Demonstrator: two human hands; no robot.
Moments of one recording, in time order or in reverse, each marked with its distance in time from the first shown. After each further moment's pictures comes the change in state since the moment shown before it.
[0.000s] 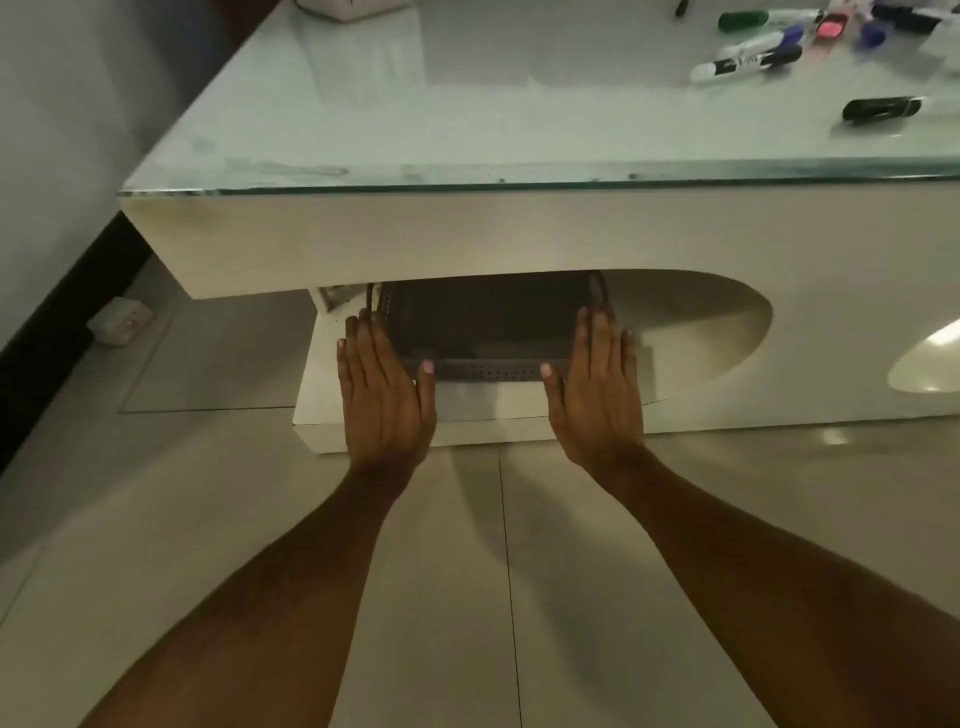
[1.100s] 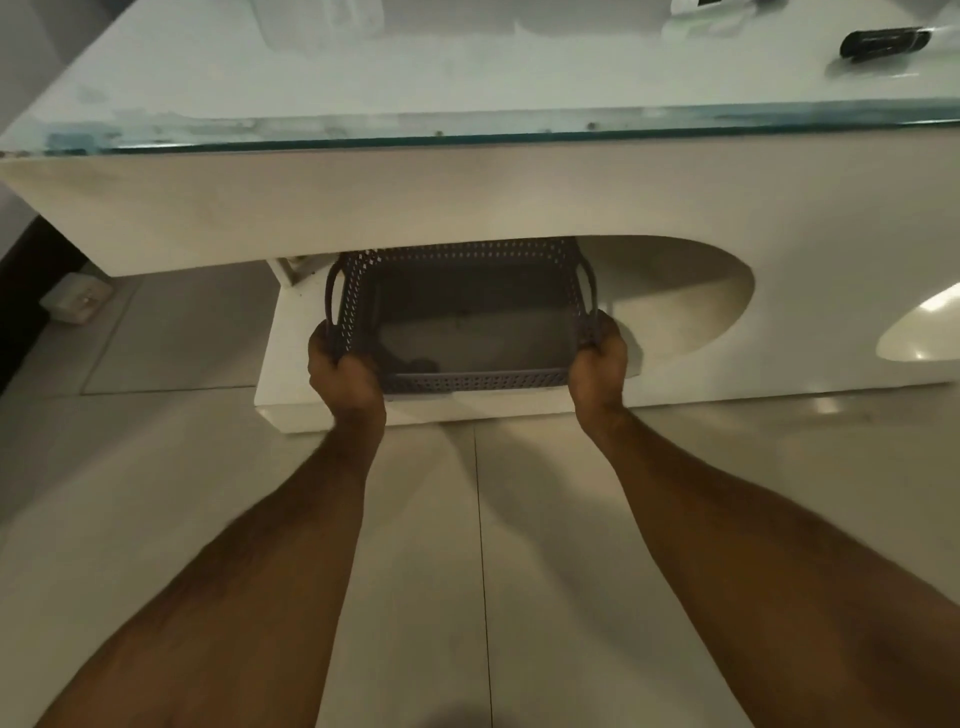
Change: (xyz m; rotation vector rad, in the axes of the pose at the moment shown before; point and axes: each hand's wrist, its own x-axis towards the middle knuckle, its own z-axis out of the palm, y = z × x) left_hand 0.027 0.003 0.039 -1.123 0.223 -0.835; right_hand 0.023 0.036 0.037 1.237 0.117 0.691
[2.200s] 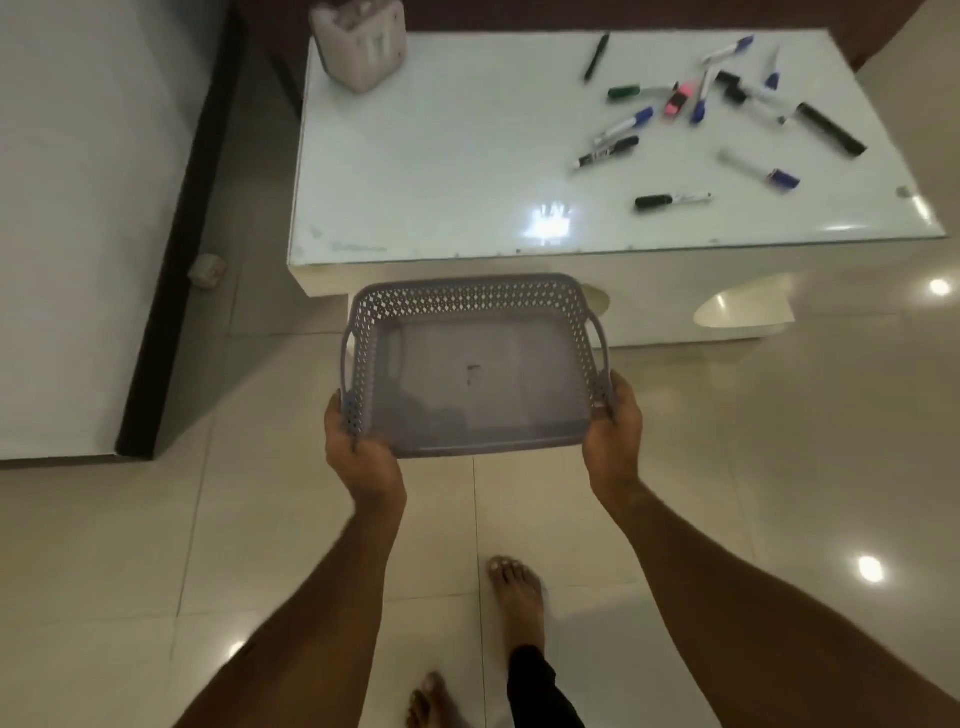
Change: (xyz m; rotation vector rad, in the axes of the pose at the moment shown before) left_hand -0.263 0.299 -0.149 0.066 -0.017 -0.060; right_hand -0.254 -0.309 -0.176 -0.024 -0.067 0.142
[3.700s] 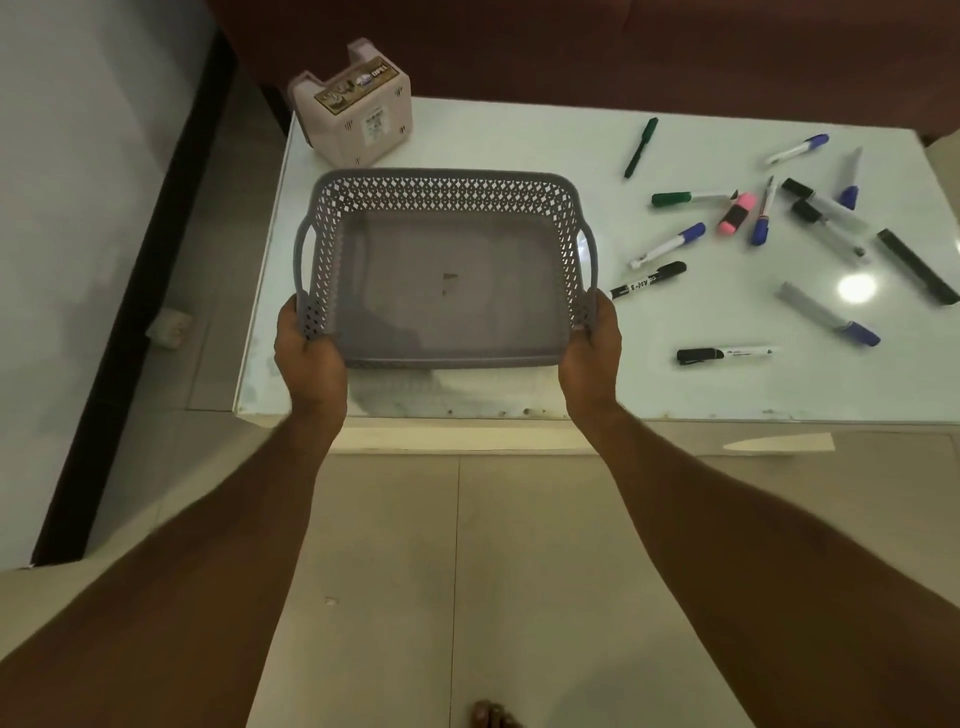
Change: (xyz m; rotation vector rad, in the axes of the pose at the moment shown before) left_hand 0.270 0.068 0.192 0.208 -0.043 0.045; right_hand 0.299 -0.075 0.162 -0.157 -0.034 -0.112
